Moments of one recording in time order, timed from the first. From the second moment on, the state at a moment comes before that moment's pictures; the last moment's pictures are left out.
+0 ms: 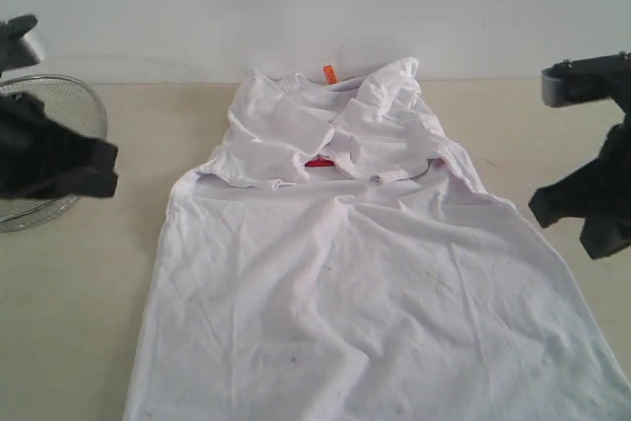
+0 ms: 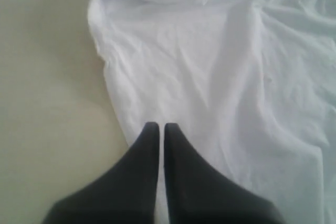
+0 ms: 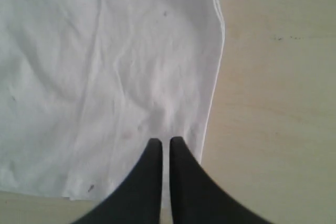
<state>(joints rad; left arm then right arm) -0.12 1.38 -0.78 -0.65 0.56 0.56 0.09 1.37 -0.90 0.00 0.96 -0.01</state>
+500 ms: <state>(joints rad) -0.12 1.31 -0.42 -0.78 0.39 0.61 0.08 1.19 -0.63 0.01 0.72 0.06</state>
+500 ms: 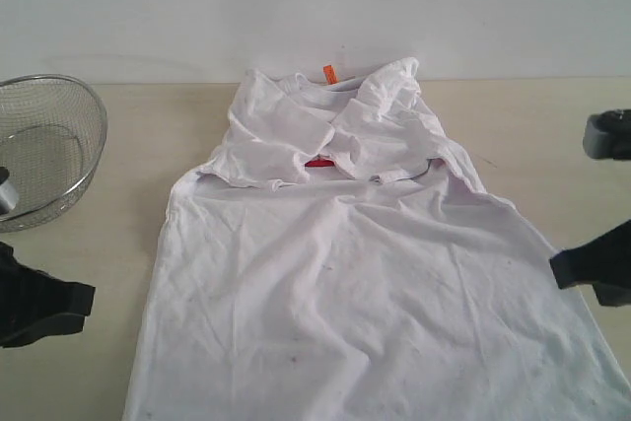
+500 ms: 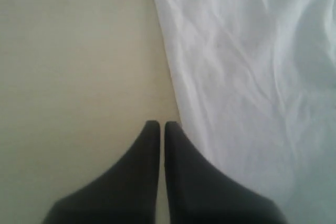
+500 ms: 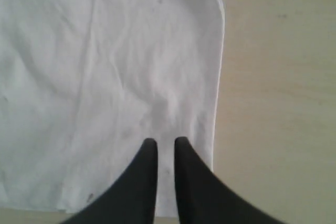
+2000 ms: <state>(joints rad) -0.12 1.53 -0.42 -1.12 0.57 0.82 0.08 1.54 -0.40 -0.09 0.43 0.46</state>
